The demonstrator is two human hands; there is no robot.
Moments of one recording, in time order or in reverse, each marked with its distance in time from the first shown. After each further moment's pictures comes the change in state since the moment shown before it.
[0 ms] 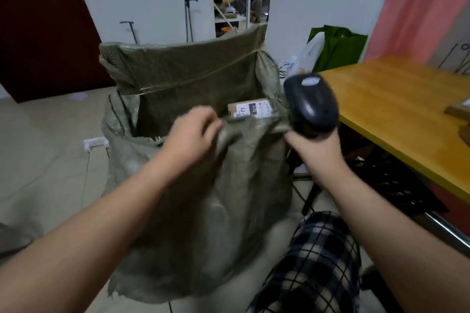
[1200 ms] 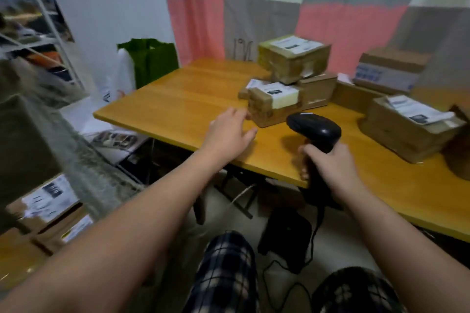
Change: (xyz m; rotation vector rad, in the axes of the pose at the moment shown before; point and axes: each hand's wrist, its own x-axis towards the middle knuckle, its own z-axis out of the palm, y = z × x) left_hand 0.073 0.338 0.219 -0.259 -0.406 0.560; right_hand -0.066 -0.016 -0.307 -0.212 0.633 0.401
